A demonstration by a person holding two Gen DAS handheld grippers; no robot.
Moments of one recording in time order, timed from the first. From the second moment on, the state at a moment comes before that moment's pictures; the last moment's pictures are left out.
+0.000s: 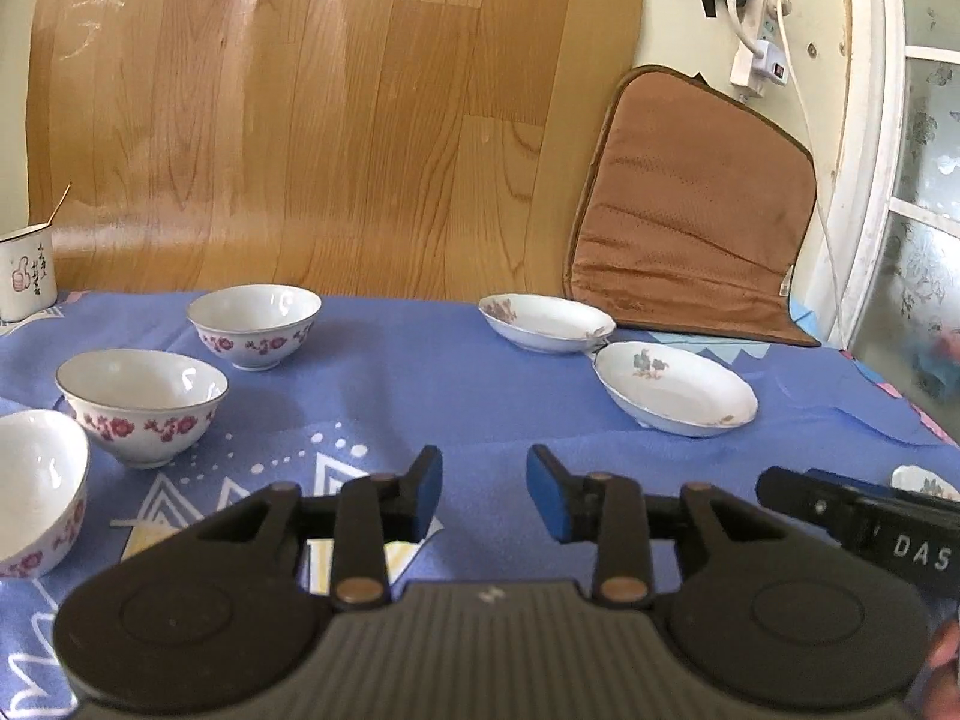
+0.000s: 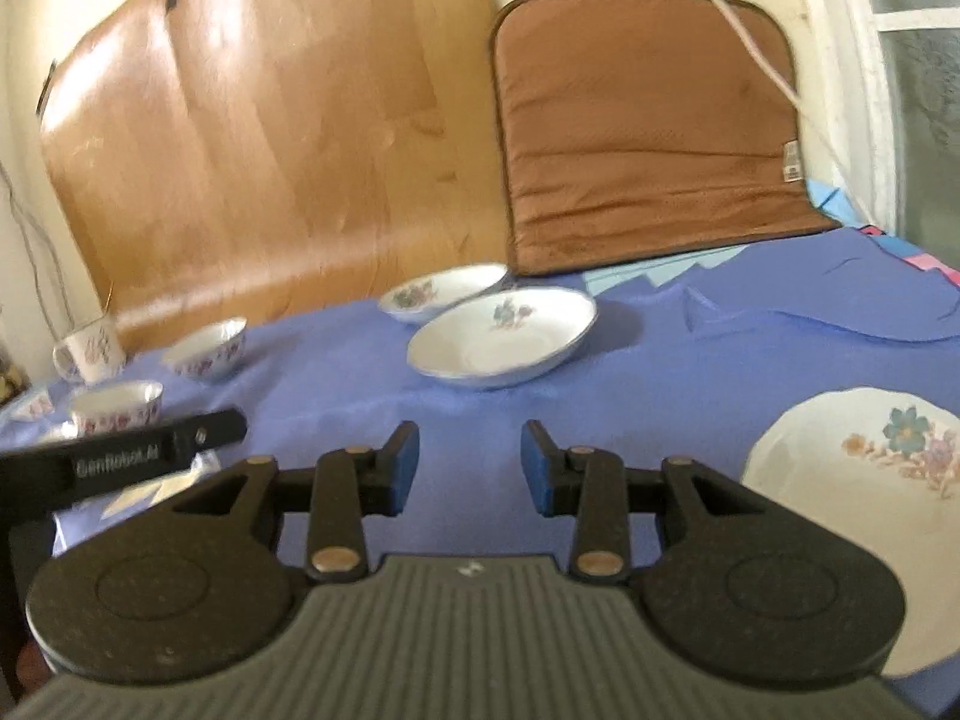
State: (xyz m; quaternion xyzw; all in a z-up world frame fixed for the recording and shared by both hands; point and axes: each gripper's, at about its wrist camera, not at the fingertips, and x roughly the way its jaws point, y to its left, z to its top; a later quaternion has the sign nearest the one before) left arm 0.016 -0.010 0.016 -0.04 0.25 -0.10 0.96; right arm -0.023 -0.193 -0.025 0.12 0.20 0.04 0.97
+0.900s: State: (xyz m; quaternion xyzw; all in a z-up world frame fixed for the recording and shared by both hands) left arm 0.012 -0.003 0.017 -0.05 0.24 -0.11 0.96; right arm -0.025 -0.188 -0.025 0.11 0.20 0.04 0.97
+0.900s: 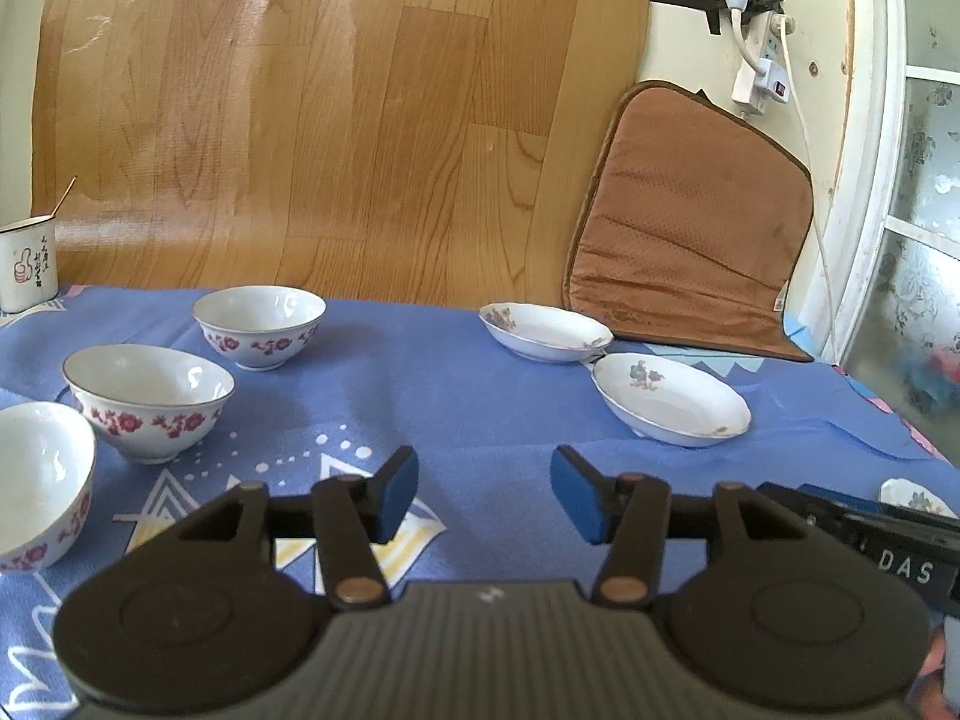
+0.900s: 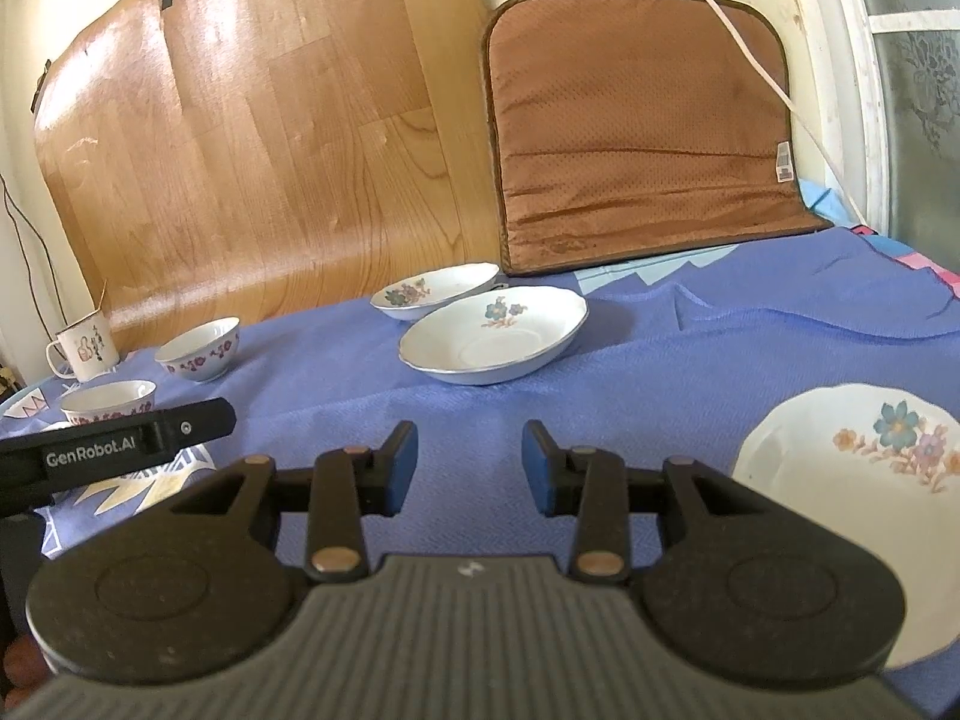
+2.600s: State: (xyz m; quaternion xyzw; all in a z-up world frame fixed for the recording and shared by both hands) left arm 0.017 0.015 0.015 -0.11 0.25 -0.13 0.95; right arm 0.102 -0.258 -0.009 0.28 0.36 -0.03 0.89
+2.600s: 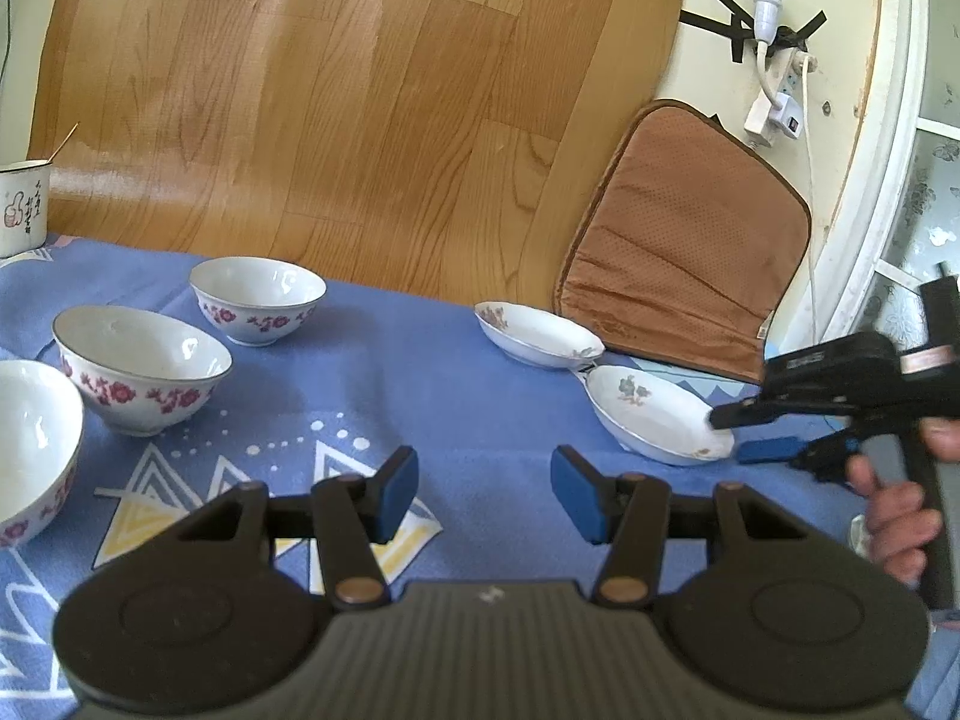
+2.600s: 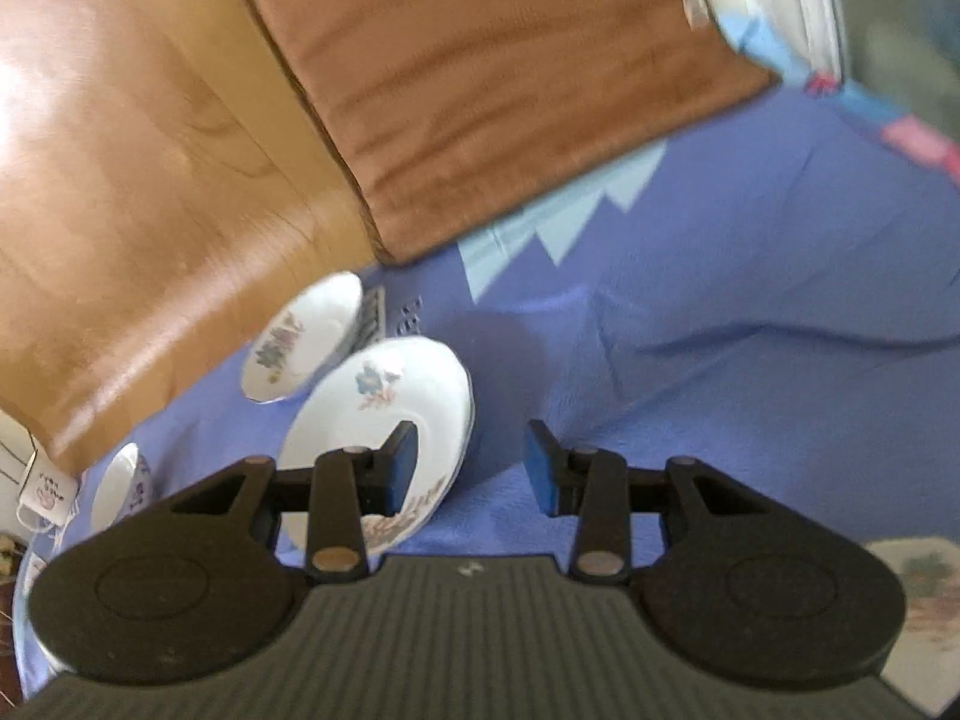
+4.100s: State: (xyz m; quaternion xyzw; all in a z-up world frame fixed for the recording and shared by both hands) left arm 0.002 0.007 0.004 -0.12 0.32 -0.21 0.91; right arm -0.031 -0.199 -0.018 0.20 0.31 0.11 0.92
